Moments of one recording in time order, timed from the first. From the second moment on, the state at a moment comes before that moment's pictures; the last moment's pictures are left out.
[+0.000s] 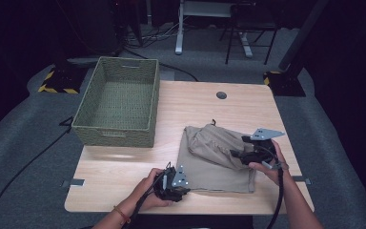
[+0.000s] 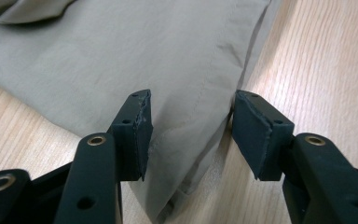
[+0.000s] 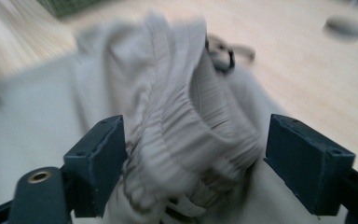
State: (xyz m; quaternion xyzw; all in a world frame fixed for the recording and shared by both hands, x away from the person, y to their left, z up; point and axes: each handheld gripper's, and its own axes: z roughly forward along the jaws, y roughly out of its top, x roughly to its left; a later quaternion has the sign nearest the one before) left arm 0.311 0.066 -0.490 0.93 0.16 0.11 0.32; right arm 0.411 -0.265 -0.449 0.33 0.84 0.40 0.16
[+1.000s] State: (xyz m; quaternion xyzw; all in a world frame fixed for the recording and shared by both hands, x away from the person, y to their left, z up) left arm 0.337 0.086 -0.453 0.88 0.23 0.13 0.39; right arm 0.313 -0.247 -0.451 0.08 0.89 0.43 0.16
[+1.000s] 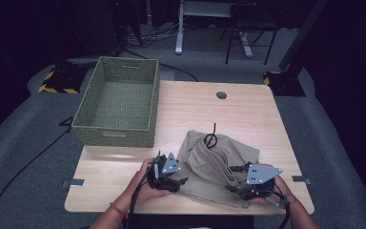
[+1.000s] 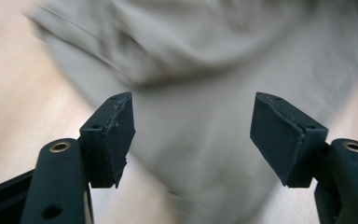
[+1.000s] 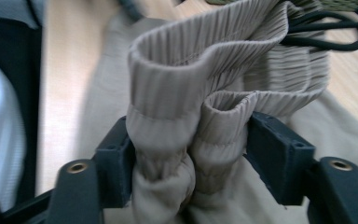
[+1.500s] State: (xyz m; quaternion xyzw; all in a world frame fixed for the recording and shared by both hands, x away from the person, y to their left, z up) left arm 0.407 0.048 -0.412 0.86 0.27 0.13 0.41; right arm 0.278 -0.231 -0.454 0.02 0.90 0.41 0.17
